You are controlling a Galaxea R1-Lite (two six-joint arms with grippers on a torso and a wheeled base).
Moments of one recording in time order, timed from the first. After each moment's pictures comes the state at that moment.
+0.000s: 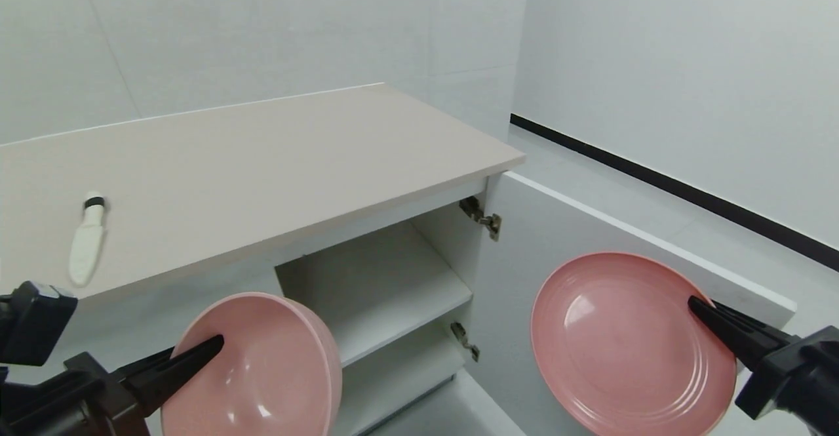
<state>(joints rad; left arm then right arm) -0.42 1.00 -0.12 -0.64 -0.11 -0.19 0.52 1.21 0.00 -1.06 -0.20 0.13</state>
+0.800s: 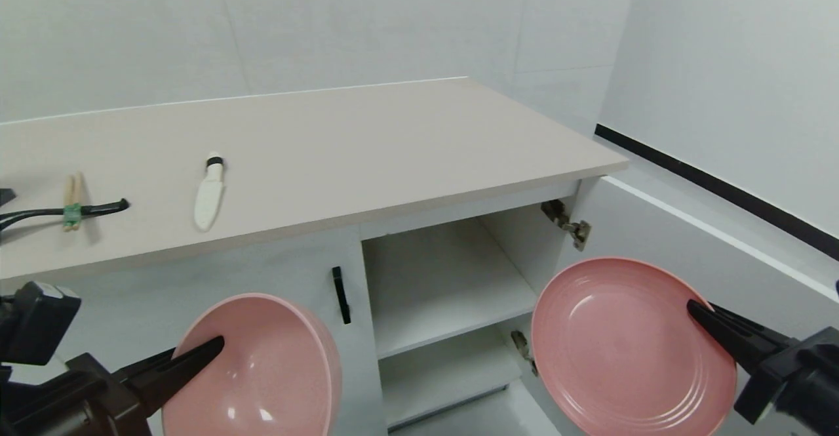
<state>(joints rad) -0.42 1.00 -0.12 -0.63 -0.11 -0.19 0.52 1.20 0.00 -1.04 -0.20 0.09</state>
